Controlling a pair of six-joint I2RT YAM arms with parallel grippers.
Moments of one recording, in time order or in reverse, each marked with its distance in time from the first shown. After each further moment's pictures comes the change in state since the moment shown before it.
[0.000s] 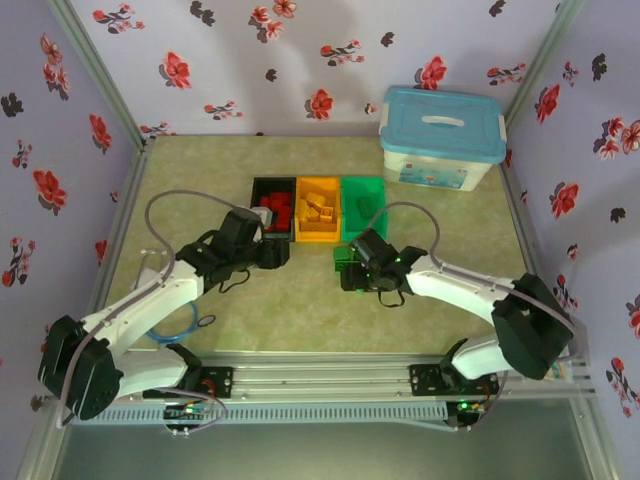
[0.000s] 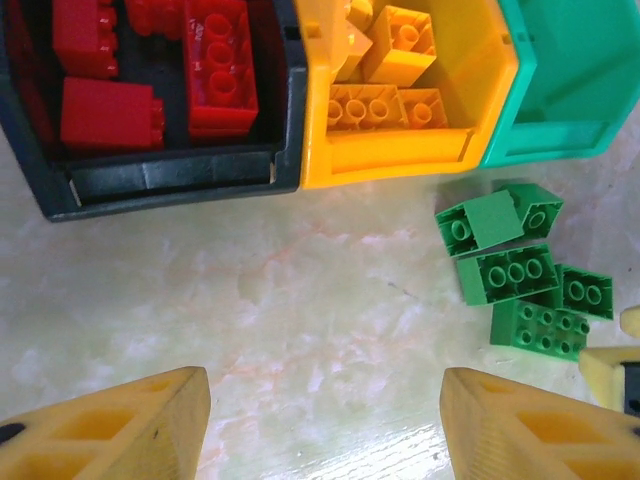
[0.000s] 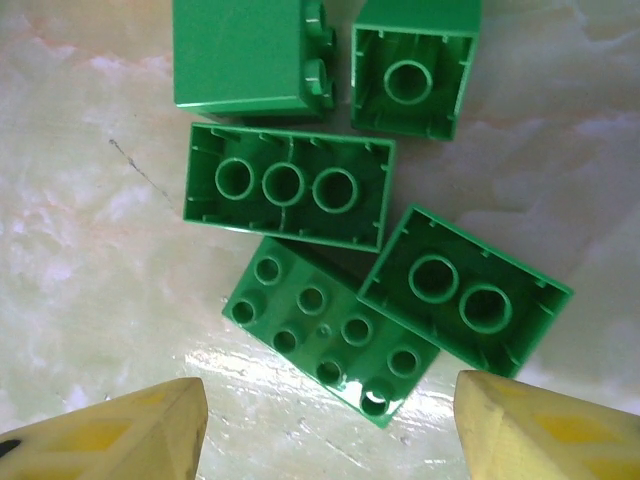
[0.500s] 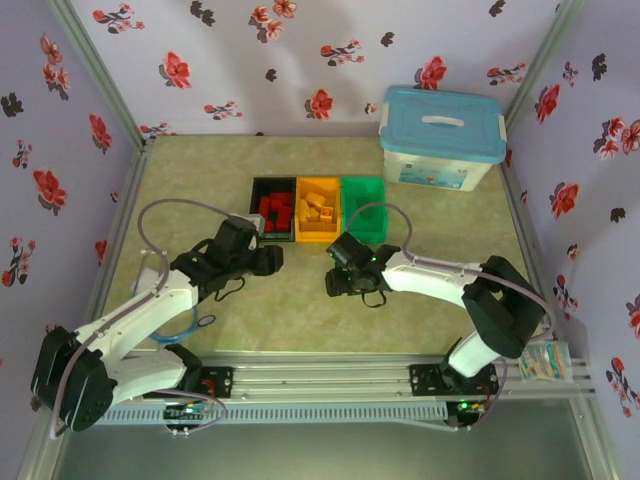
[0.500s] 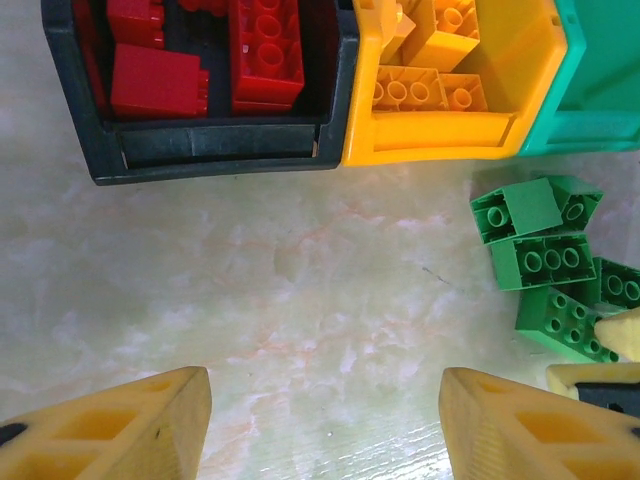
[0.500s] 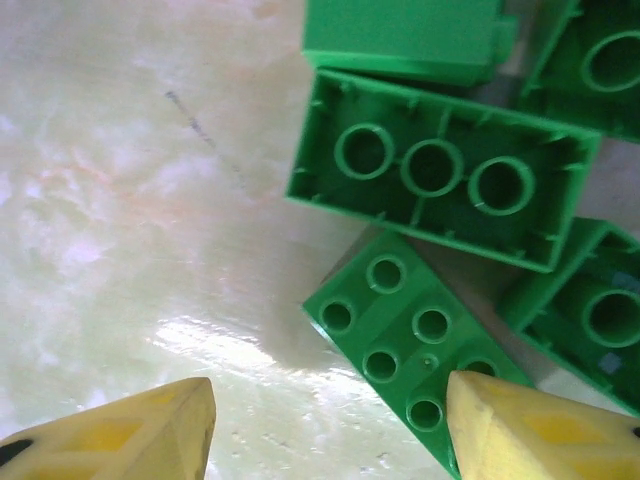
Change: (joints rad) left arm 0.000 -0.058 -0.067 0.001 -0.040 -0.020; right arm 0.108 0.155 0.090 0.007 0.016 -0.009
